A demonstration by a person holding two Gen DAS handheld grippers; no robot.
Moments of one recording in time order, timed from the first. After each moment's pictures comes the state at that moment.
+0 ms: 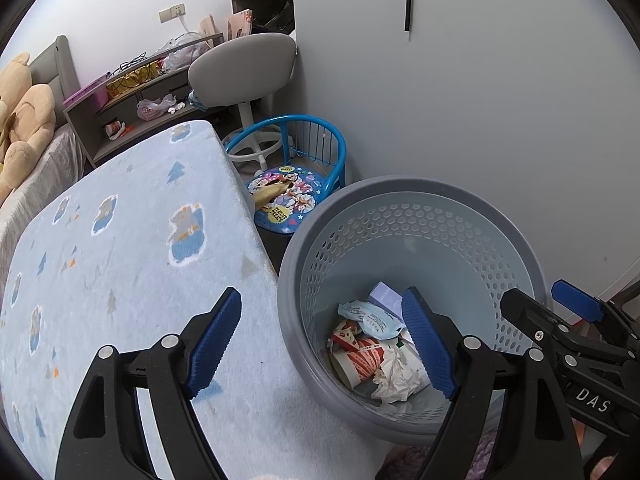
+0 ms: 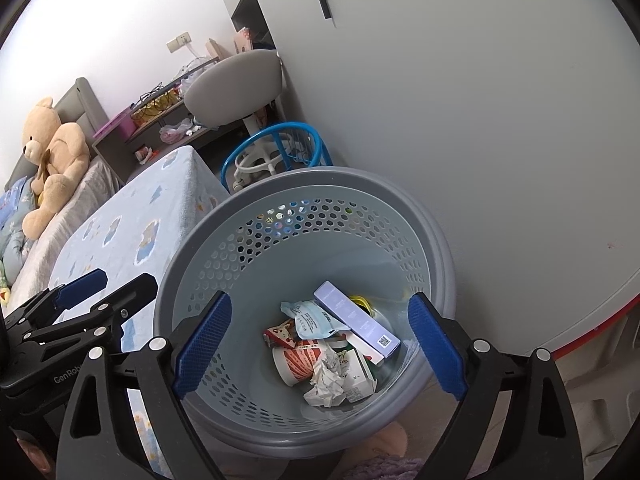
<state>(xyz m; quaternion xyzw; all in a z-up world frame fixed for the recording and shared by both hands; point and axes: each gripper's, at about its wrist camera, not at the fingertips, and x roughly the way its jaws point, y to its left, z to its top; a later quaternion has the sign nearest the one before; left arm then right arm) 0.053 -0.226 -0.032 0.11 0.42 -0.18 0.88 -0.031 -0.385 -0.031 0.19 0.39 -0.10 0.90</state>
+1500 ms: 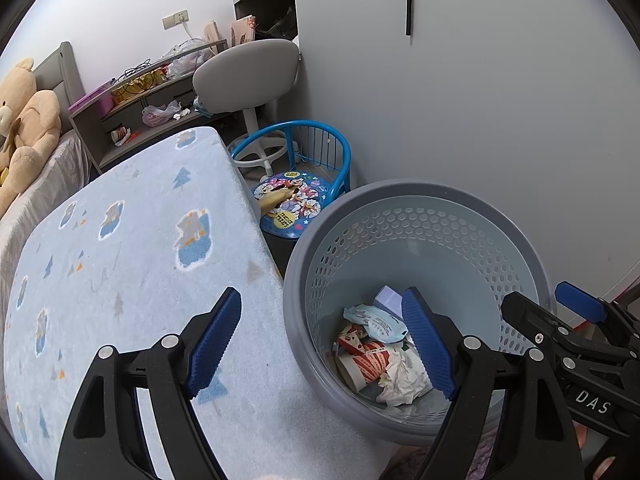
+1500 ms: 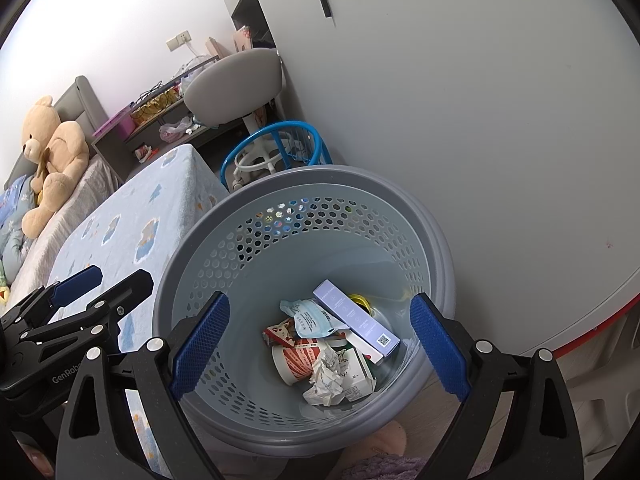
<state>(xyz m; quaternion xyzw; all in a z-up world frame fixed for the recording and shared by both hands) 0.048 -0.227 -0.030 0.11 0.41 -0.18 0.89 -0.032 -0.384 -0.031 0.19 0.39 -0.11 0.90</state>
